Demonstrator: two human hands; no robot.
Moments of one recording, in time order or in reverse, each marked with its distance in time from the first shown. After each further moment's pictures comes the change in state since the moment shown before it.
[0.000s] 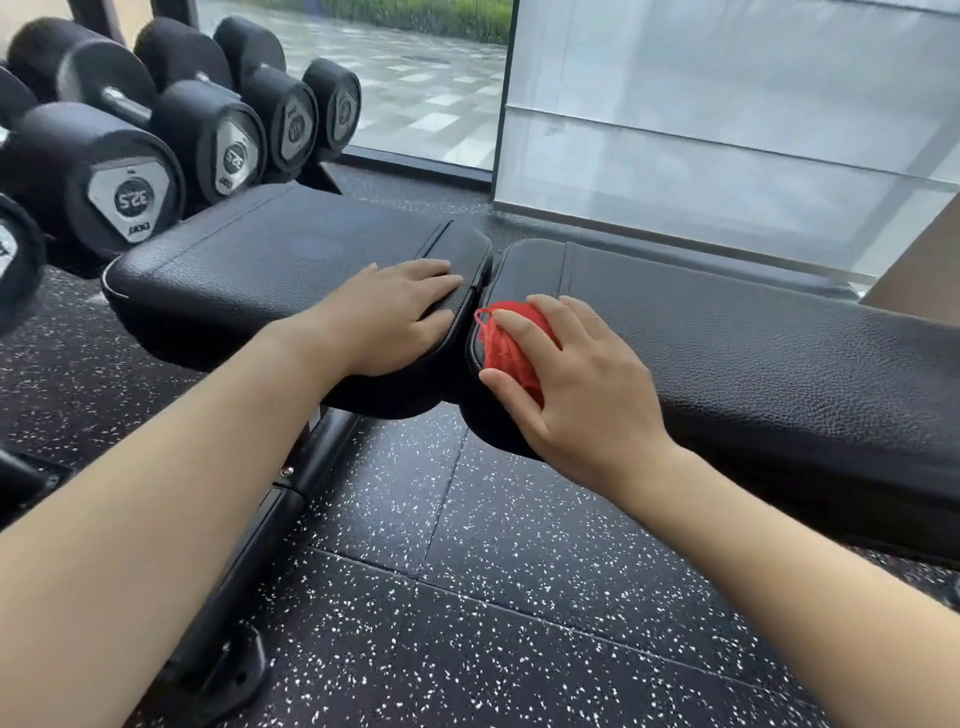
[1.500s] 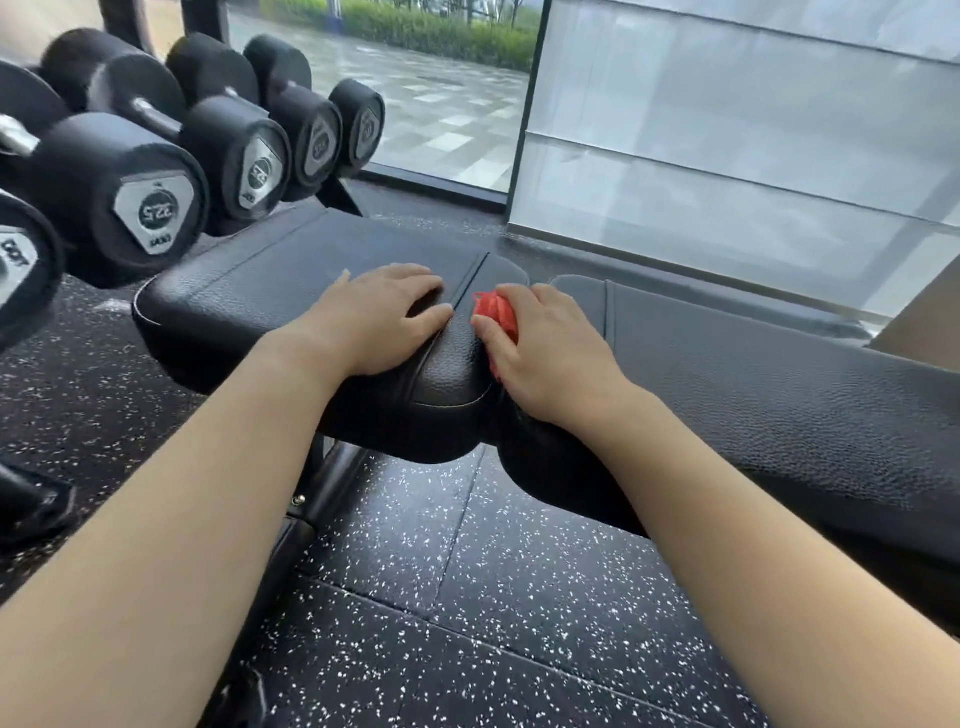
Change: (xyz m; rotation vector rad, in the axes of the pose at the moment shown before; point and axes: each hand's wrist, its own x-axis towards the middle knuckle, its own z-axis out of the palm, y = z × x) left_hand 0.011 -0.045 -0.013 -0.040 0.054 -0.162; right_hand 0.091 -0.027 0.026 0.177 -0.186 0.175
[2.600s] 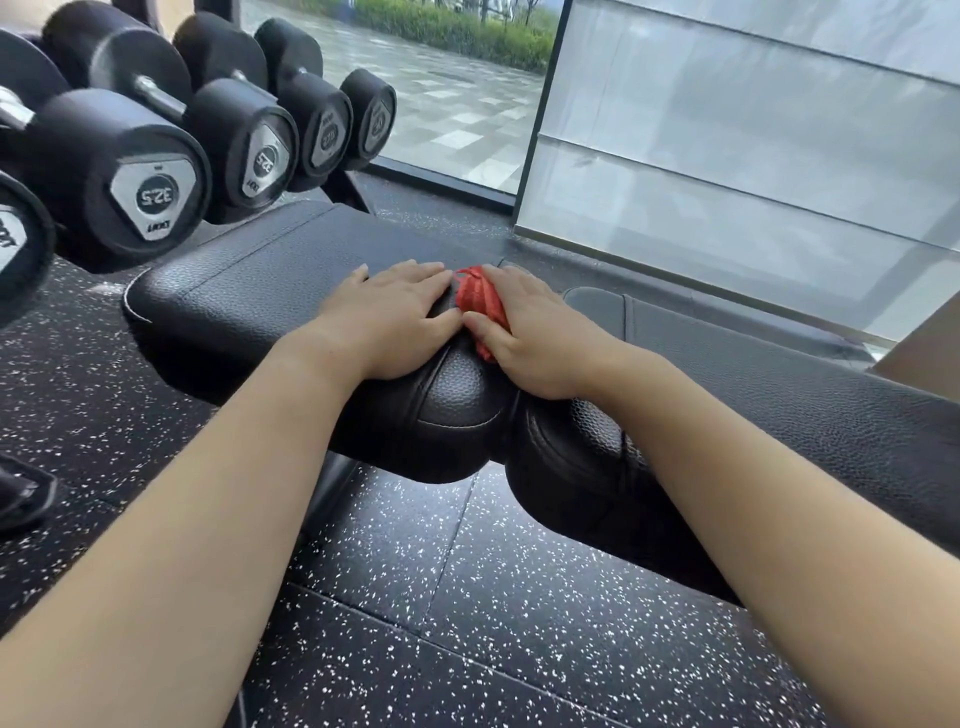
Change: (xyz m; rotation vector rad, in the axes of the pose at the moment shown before) left_hand 0.013 -0.003 0.003 0.067 -0.050 -0.027; right_hand 0.046 0.002 0.003 -0.015 -0.212 -0.194
